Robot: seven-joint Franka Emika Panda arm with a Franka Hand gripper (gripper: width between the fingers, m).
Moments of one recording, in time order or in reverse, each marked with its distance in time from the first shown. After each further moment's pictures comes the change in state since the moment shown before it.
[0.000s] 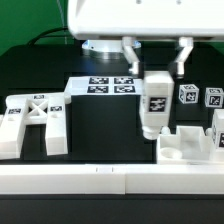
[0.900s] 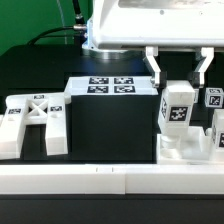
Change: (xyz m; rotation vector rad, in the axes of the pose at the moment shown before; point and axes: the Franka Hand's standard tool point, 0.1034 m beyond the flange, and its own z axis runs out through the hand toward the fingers) arm 0.000 -0.027 0.010 0.004 0.033 0.000
